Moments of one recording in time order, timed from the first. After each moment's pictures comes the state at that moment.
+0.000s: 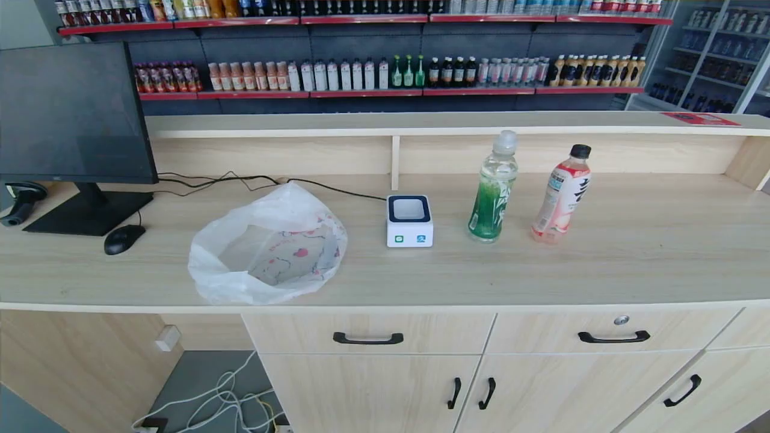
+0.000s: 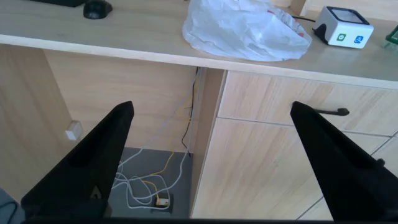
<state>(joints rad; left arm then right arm) 0.00 0.00 0.00 -0.01 0.01 -0.04 0.00 0.00 0.00 0.00 -0.03 0.03</state>
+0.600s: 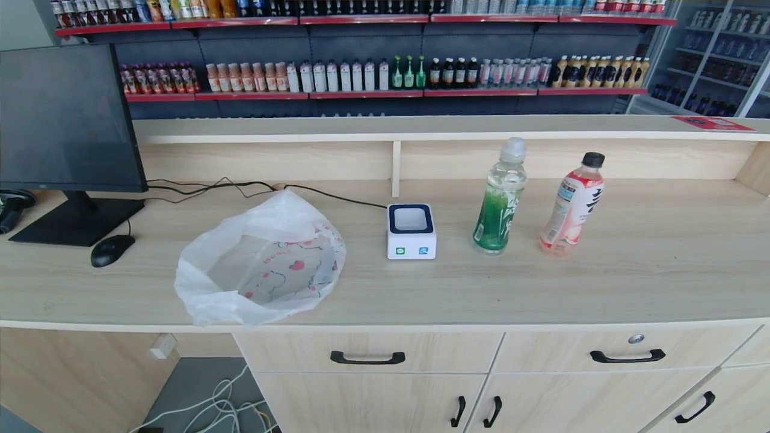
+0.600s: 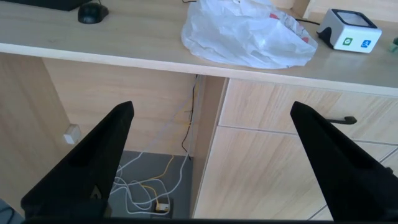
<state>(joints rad) 0.00 0.00 0.00 -0.01 0.01 -0.04 0.00 0.00 0.00 0.00 -0.03 -0.01</state>
